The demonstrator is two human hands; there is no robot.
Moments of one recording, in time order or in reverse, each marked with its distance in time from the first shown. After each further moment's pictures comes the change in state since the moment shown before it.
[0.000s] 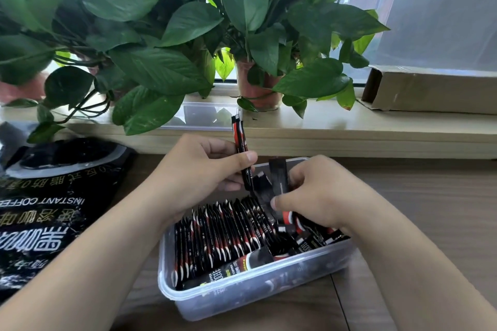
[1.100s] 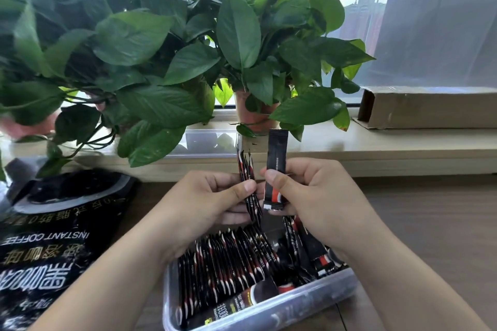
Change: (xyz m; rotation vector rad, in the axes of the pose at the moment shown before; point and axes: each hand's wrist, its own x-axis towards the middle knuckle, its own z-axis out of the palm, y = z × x) left_hand -0.004 0.007 0.001 -0.146 -0.165 -0.076; right_hand -0.008 -0.015 -0.001 0.792 0.131 -0.245
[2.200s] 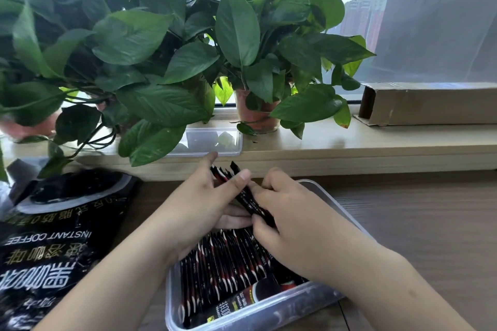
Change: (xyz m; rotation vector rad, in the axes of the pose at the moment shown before) left_hand 0.001 -0.003 0.002 -0.114 0.088 0.010; right_hand -0.007 0.019 0.012 -0.993 -0.237 -0.475
